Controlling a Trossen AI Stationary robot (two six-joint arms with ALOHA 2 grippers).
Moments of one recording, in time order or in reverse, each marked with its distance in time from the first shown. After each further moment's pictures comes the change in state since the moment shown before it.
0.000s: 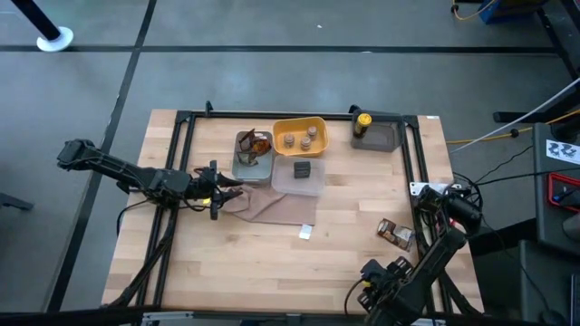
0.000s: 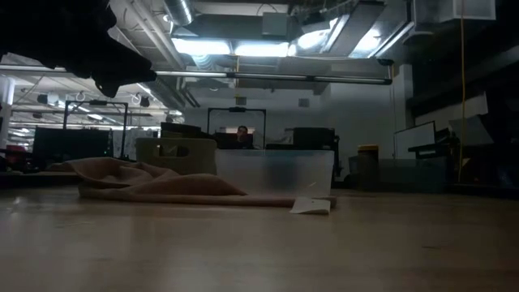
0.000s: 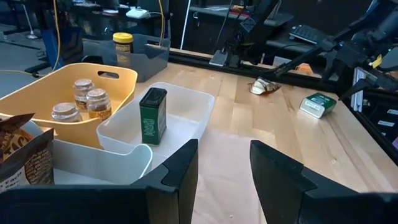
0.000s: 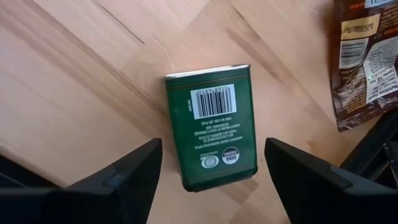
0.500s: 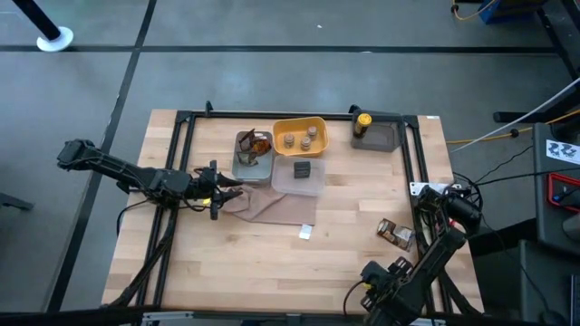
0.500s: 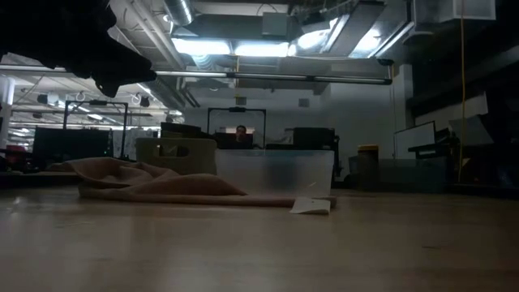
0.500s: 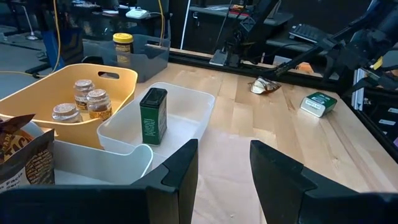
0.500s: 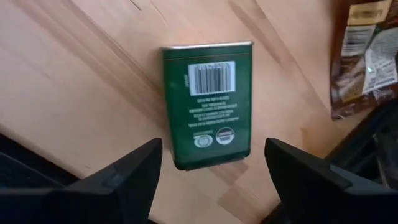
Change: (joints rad) left arm 0.000 0.000 0.000 0.000 0.000 0.008; right arm -0.016 0.000 0.000 -0.001 -0.079 -0.082
